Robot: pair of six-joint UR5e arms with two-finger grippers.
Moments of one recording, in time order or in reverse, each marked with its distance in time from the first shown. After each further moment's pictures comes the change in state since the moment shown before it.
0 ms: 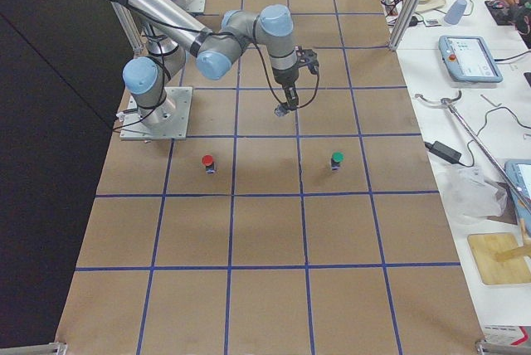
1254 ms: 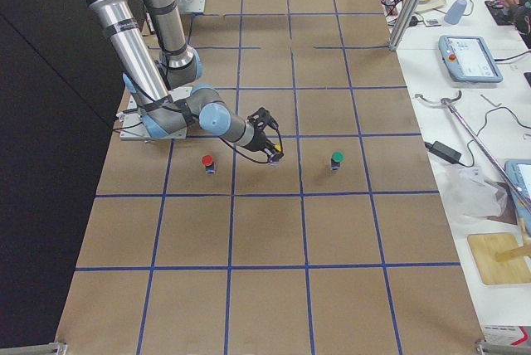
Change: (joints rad) left arm -0.004 0.043 0.105 -0.097 0.199 -0.018; right arm -0.500 0.112 0.299 -0.365 0.544 -0.790
